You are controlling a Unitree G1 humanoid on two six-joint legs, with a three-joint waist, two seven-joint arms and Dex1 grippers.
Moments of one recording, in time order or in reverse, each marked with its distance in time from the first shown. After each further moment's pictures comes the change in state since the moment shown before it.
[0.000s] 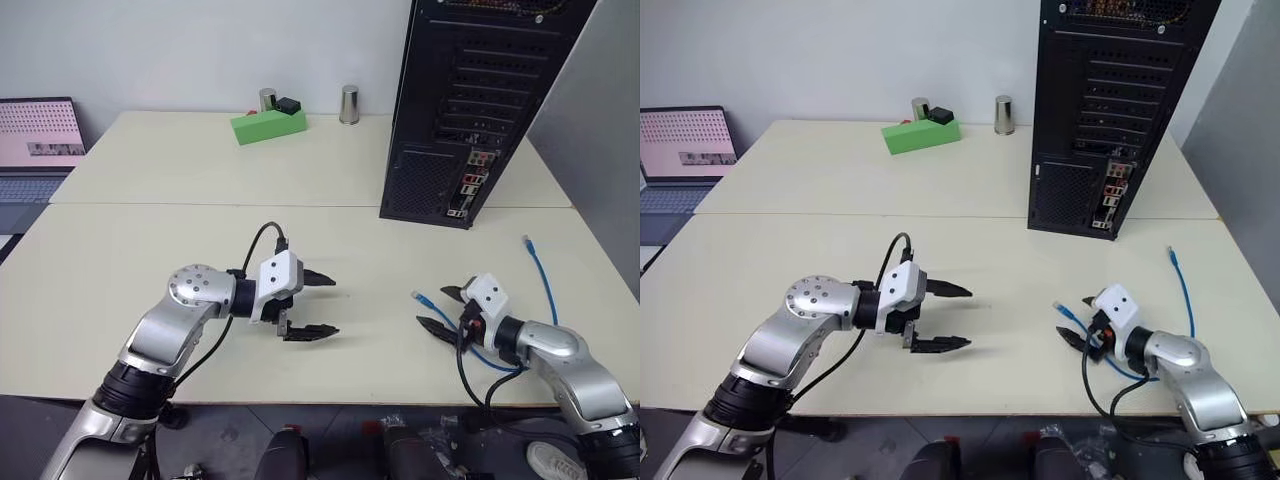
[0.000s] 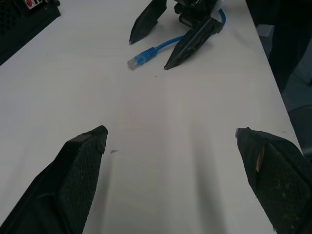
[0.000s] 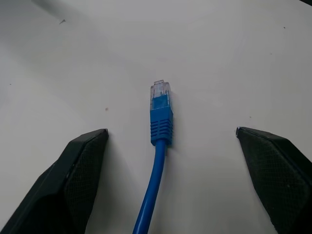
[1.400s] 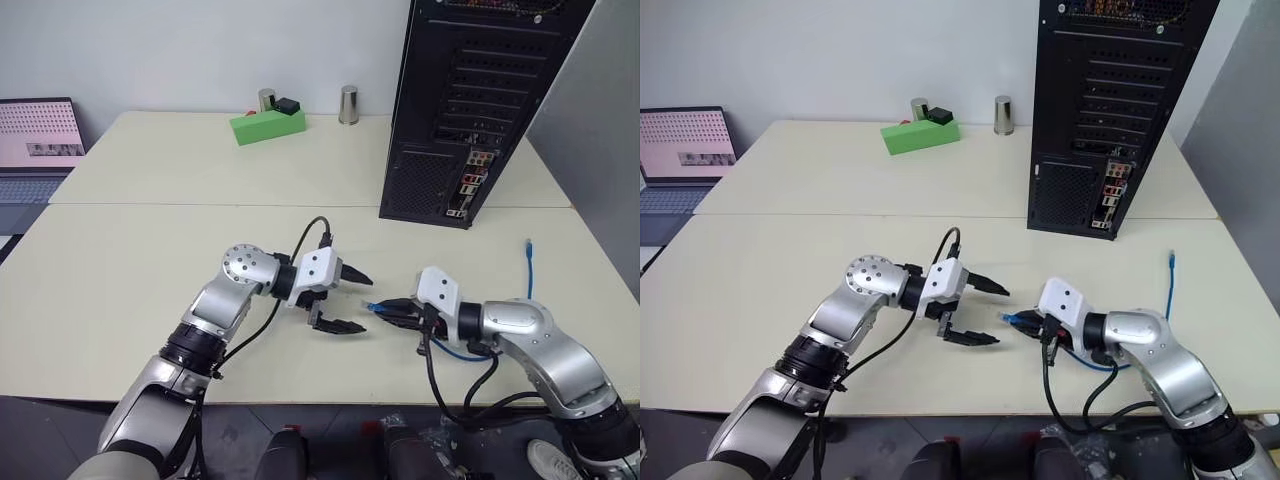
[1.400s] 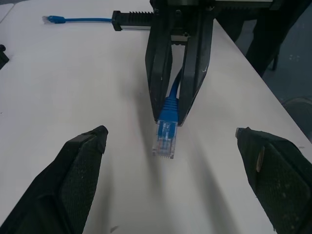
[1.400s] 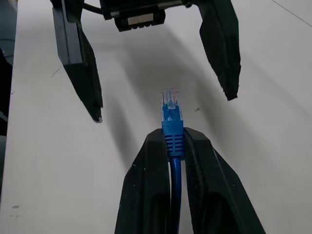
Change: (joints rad) left arm -0.219 -0.190 -0.133 0.358 0.105 -0.273 -0.166; right arm -0.174 -0.009 0.194 -0.277 0.009 0.201 0.134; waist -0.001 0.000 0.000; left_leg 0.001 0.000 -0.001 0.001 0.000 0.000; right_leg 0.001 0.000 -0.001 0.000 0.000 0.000
